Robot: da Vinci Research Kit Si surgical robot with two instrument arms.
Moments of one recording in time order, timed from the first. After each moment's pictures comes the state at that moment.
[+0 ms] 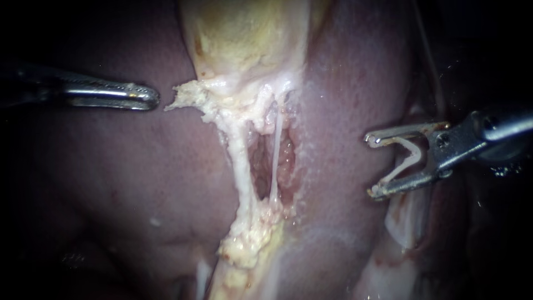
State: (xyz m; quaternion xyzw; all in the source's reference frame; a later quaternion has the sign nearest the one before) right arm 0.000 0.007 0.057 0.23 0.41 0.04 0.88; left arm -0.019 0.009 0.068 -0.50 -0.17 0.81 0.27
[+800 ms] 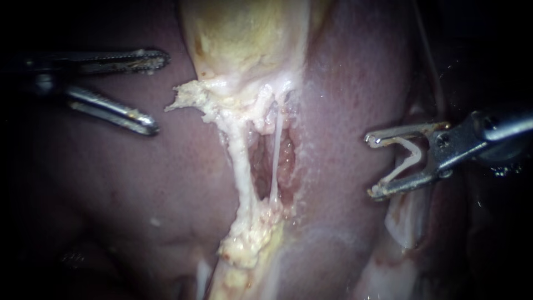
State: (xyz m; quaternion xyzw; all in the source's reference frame) right arm 0.000 0.007 0.057 0.23 0.41 0.04 0.88; left arm -0.025 0.011 0.068 -0.49 -0.15 0.81 0.29
